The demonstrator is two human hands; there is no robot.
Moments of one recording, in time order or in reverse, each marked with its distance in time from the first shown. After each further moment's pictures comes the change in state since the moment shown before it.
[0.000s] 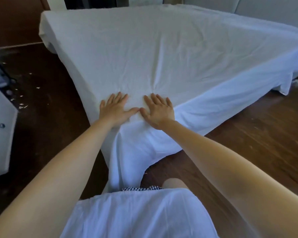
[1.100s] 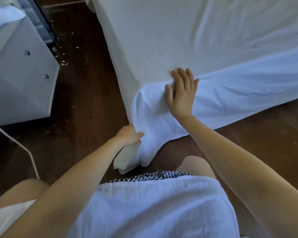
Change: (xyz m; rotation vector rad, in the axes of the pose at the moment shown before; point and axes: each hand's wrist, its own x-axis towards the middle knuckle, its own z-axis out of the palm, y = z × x) left_hand -0.126 -0.047 0.138 -0.516 -0.395 -0.333; right_hand -0.037 -0.009 0.068 0.532 0.682 -0.182
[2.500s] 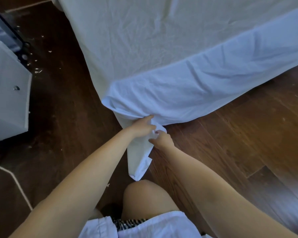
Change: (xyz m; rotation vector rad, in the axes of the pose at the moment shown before) left_hand 0.020 0.099 0.038 0.020 -0.179 0.135; right_hand -0.145 0.063 0.038 -0.021 -0.994 0.973
